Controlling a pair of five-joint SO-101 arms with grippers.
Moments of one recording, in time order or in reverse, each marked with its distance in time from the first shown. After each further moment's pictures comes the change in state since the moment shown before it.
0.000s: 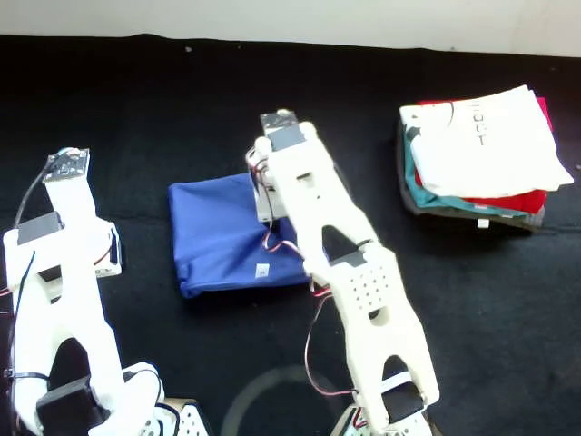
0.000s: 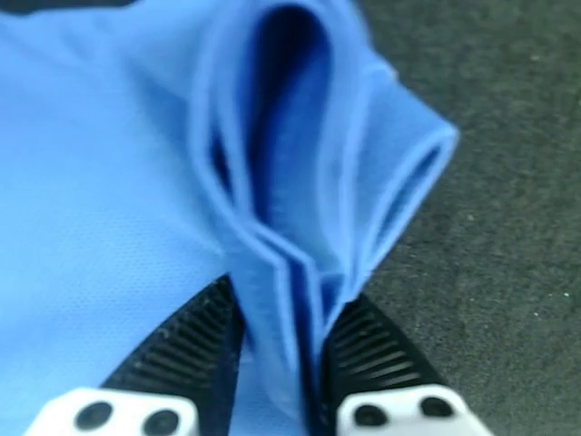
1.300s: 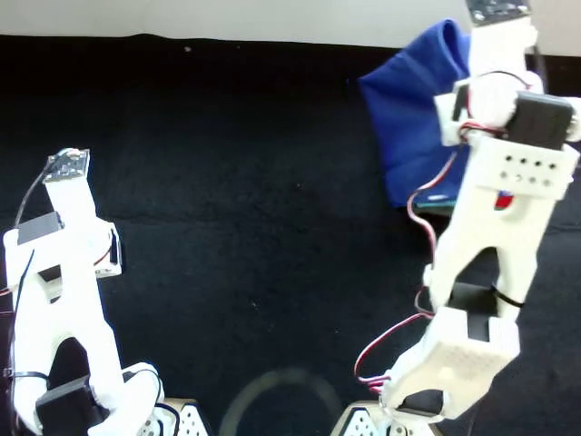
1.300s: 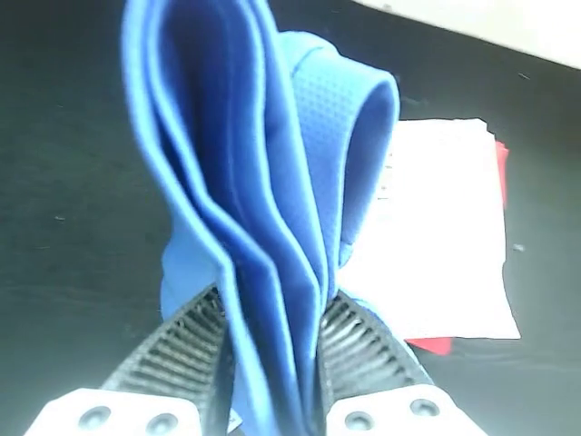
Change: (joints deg) left arm 0.0 0.4 0.0 0.0 0.0; right arm 35.7 -42.7 -11.1 6.9 38.1
